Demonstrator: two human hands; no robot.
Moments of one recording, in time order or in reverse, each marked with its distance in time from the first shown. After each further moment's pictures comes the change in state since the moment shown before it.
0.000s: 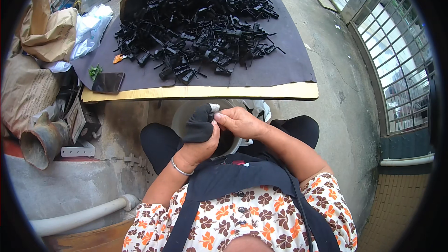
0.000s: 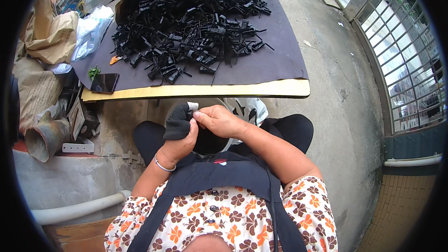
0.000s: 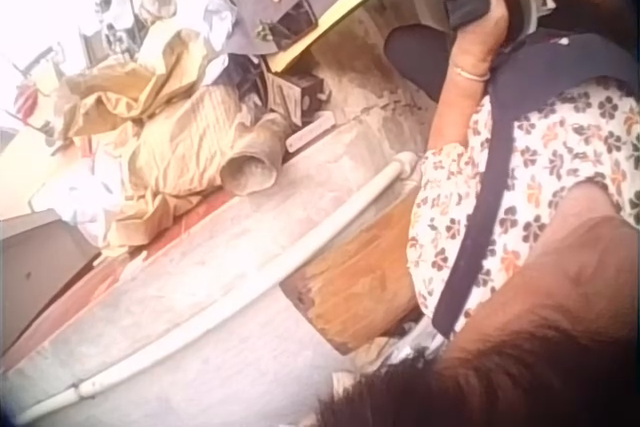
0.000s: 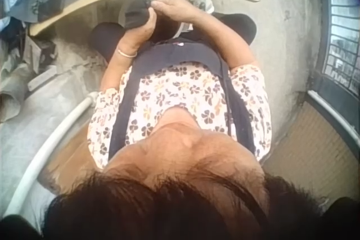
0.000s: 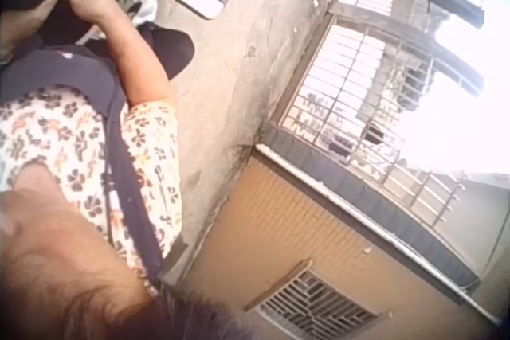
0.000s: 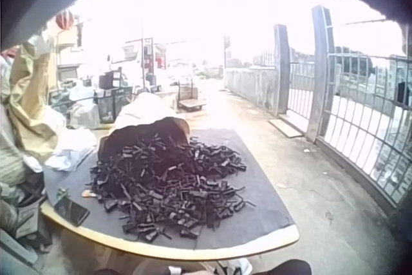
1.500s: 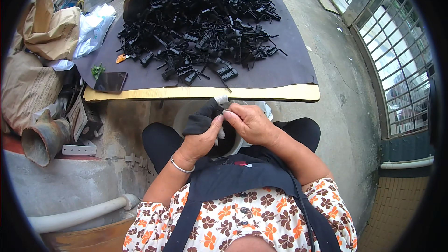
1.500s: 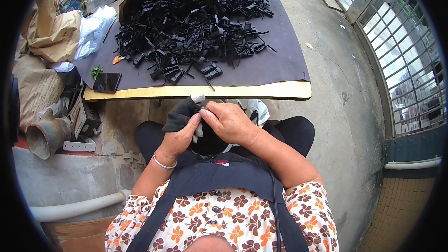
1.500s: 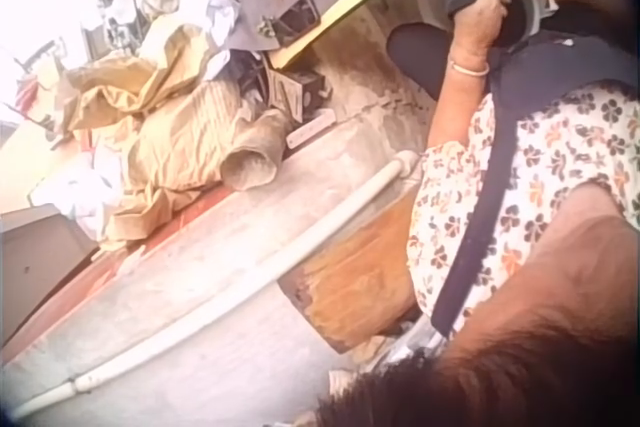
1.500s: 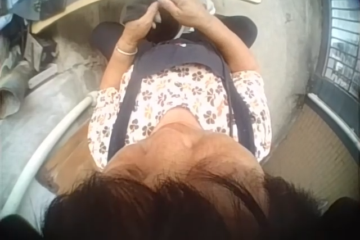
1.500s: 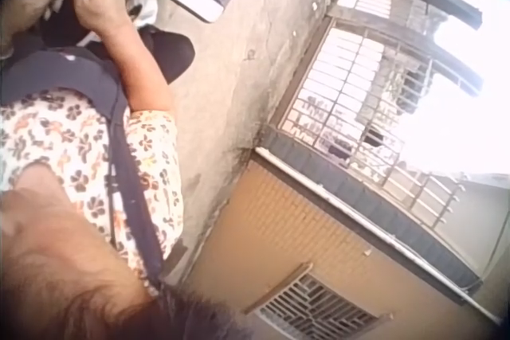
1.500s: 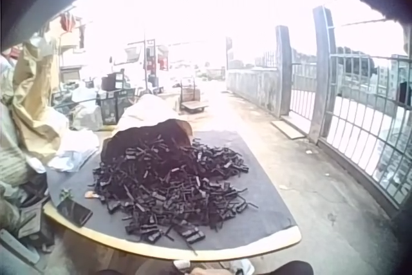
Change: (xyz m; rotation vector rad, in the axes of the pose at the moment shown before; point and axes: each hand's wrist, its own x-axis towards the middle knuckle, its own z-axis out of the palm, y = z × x) left_hand 0.013 0.010 -0.006 -0.542 -0.087 -0.416; right_hand -0.023 -0.031 -0.002 -0.495 0.327 -0.259
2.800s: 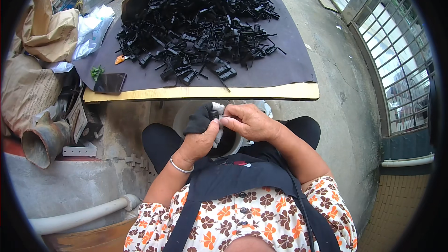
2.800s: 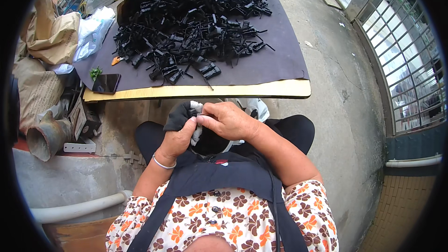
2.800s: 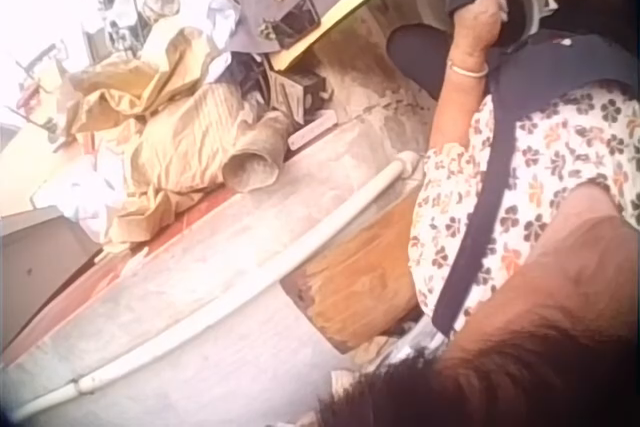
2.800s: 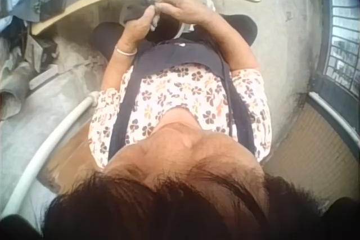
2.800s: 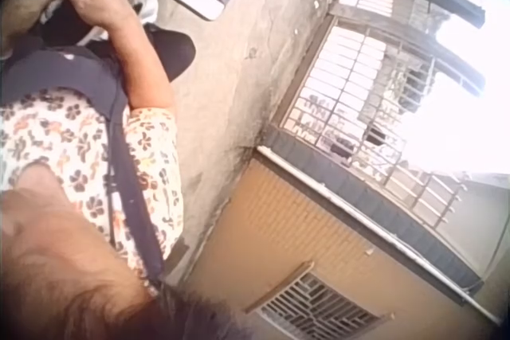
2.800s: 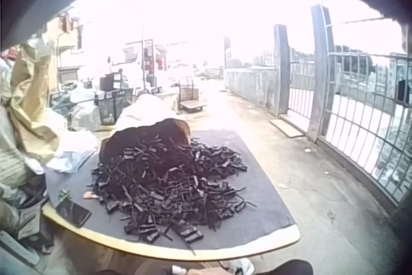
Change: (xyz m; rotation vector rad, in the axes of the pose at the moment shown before) left_hand -0.006 -0.003 -0.005 -0.036 -0.041 -0.046; right_hand 0.006 0.000 -0.009 0.070 -0.197 -0.008
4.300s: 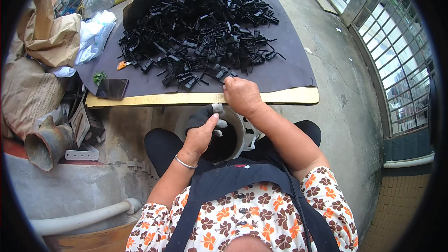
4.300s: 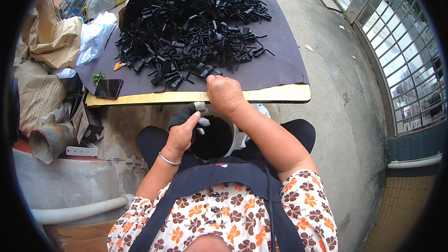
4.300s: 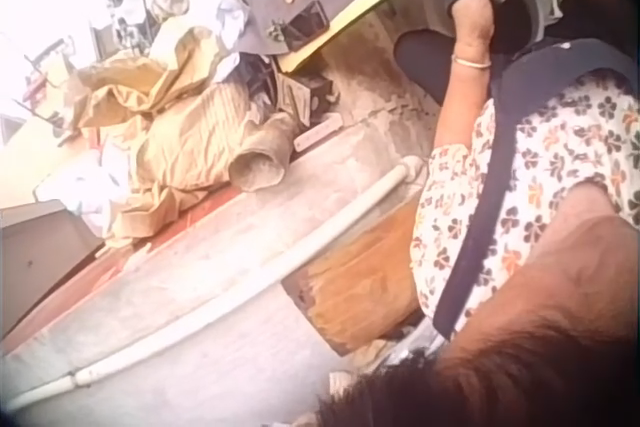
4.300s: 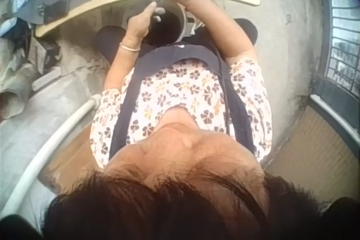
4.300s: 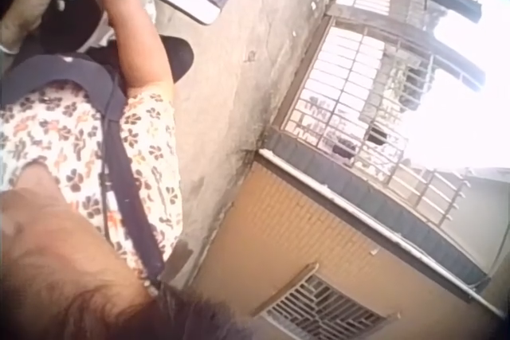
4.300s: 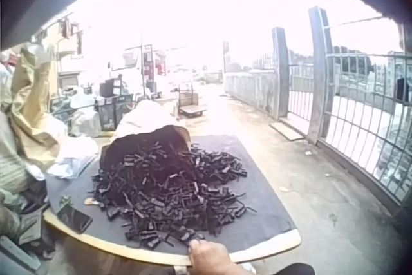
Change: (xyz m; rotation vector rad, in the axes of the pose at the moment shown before) left_hand 0.018 -0.029 0.003 -0.269 0.110 -0.222; right_hand 0.063 0.063 0.007 -0.791 0.453 -0.015
